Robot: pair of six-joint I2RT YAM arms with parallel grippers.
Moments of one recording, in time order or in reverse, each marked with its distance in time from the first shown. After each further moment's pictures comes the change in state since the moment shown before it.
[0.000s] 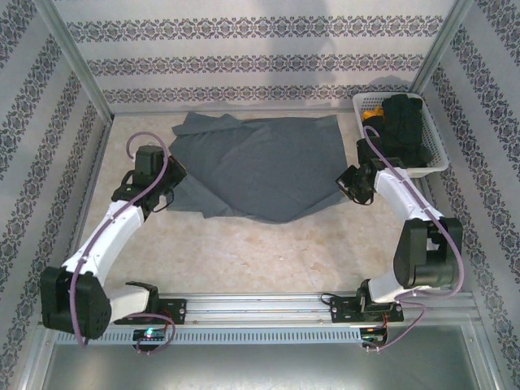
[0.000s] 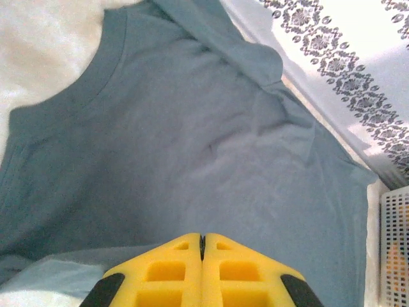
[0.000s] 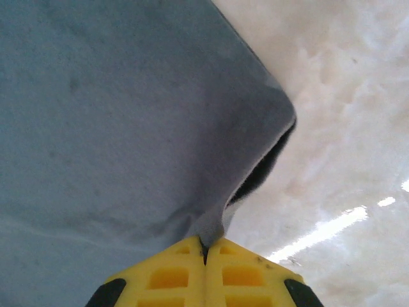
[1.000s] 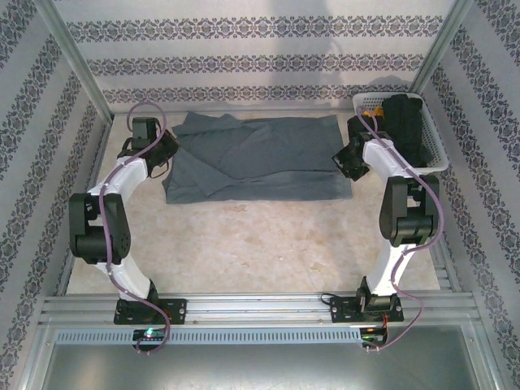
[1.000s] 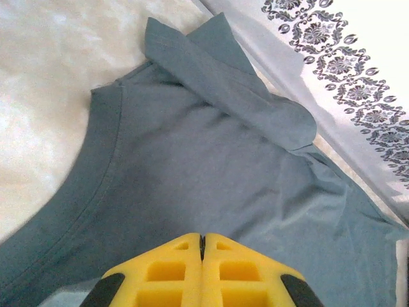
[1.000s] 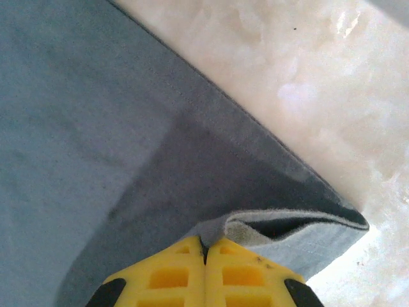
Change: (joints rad) left arm 0.176 0.504 0.324 0.131 0.149 0.099; right arm 0.000 0.354 0.334 -0.011 0.118 0.115
